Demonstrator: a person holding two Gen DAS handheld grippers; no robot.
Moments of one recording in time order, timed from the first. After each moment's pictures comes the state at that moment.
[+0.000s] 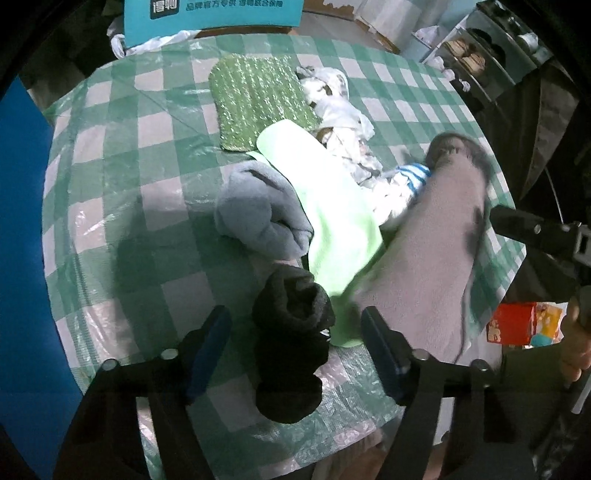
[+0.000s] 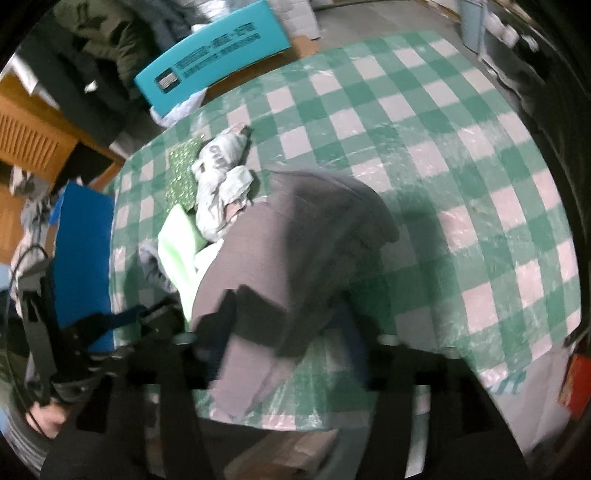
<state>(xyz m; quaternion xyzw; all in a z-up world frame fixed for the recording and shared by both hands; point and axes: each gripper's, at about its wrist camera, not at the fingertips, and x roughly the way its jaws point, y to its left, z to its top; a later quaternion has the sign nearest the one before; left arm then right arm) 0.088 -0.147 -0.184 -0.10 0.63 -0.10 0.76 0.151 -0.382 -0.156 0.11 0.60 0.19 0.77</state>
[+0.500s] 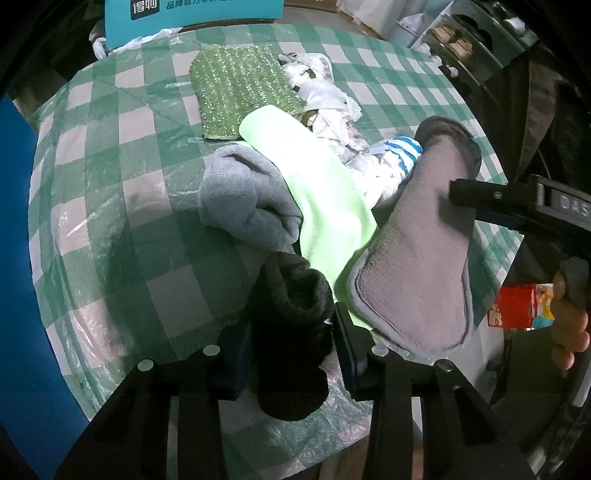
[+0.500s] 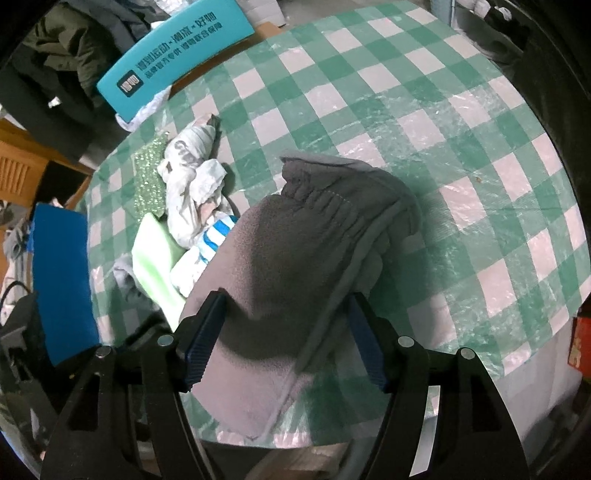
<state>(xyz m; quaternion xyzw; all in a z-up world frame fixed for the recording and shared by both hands) 0.084 -0.150 -0.191 -0.08 0.63 -0.12 0.76 0.162 -0.367 -0.182 0.13 0.63 0.13 0.75</state>
